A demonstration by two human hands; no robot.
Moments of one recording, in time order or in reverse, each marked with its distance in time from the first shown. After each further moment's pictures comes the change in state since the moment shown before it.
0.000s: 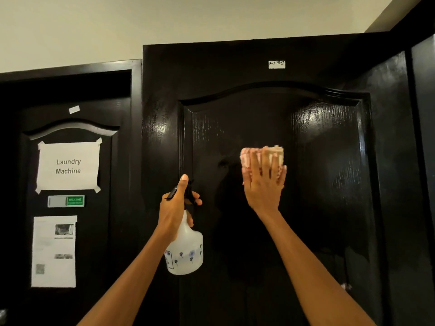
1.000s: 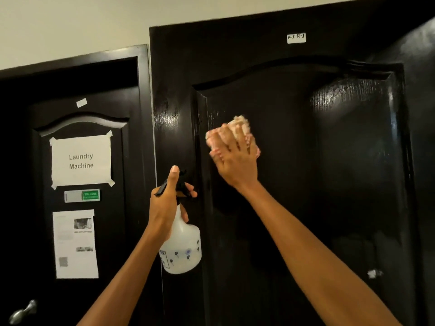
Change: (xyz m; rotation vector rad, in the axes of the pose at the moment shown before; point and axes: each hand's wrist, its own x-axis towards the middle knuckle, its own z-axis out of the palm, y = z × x) left_hand 0.002 0.010 -0.061 0.033 0.065 0.114; right_hand 0.034 -0.113 0.020 0.120 -0.061 -0.304
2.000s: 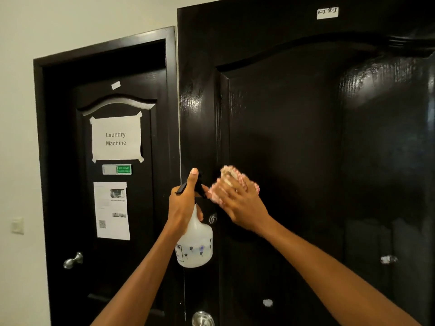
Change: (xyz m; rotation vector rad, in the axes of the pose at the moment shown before) left_hand -0.051 -0.030 -0.017 0.070 0.051 -0.121; right_hand -0.155 -0.037 0.023 0.023 -0.276 -0.455
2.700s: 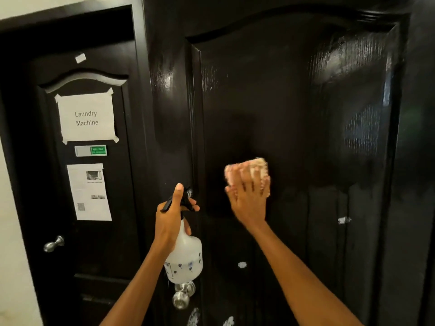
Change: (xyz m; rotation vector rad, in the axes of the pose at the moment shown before) left_hand -0.082 -0.055 0.015 -0.053 0.000 -0.124; right_hand -0.097 -0.004 0.016 0.121 0.138 0.600
